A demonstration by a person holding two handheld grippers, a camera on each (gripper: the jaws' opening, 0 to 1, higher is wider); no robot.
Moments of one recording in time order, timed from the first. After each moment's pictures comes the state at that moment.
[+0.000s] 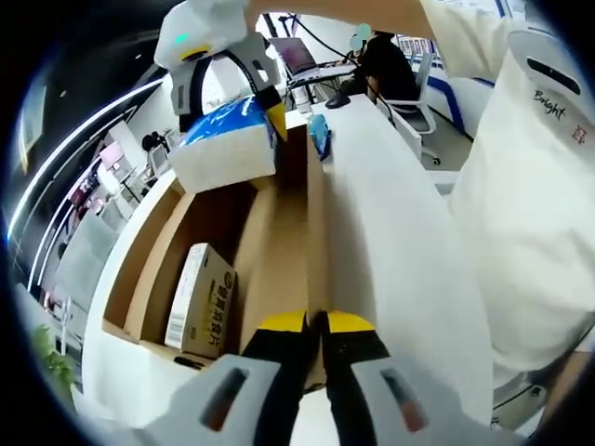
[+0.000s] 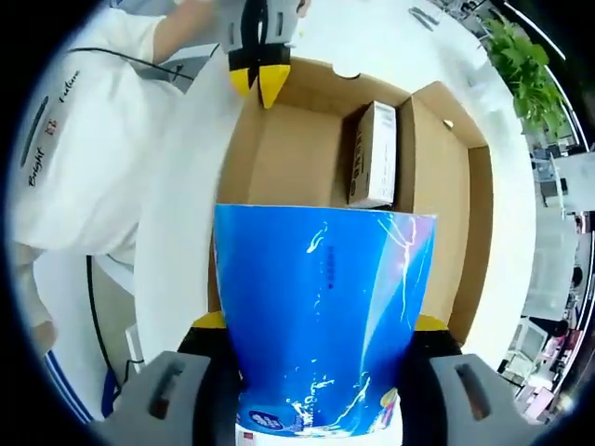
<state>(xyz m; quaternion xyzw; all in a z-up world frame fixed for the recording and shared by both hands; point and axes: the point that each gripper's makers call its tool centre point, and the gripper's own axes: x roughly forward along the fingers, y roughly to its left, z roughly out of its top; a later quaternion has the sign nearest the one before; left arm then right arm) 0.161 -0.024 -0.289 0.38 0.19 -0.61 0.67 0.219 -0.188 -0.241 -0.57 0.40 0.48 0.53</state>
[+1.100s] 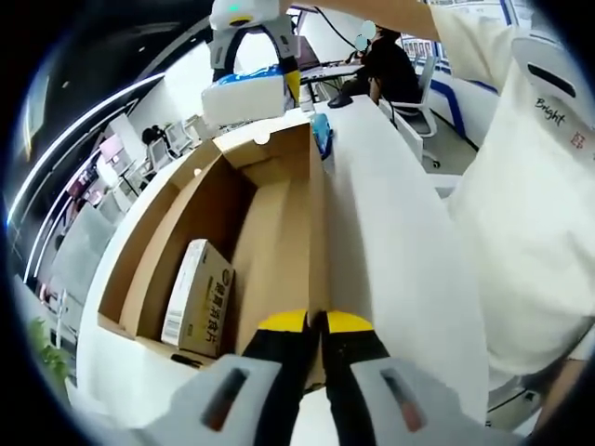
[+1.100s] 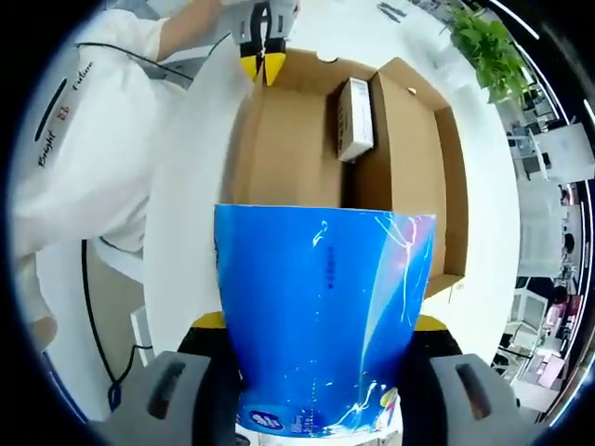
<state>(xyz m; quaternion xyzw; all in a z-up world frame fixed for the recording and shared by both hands) 0.161 -0.025 -0.289 0.37 0.20 -0.61 0.67 0.211 -0.260 -0.207 -0.55 0.40 0.45 0.57</state>
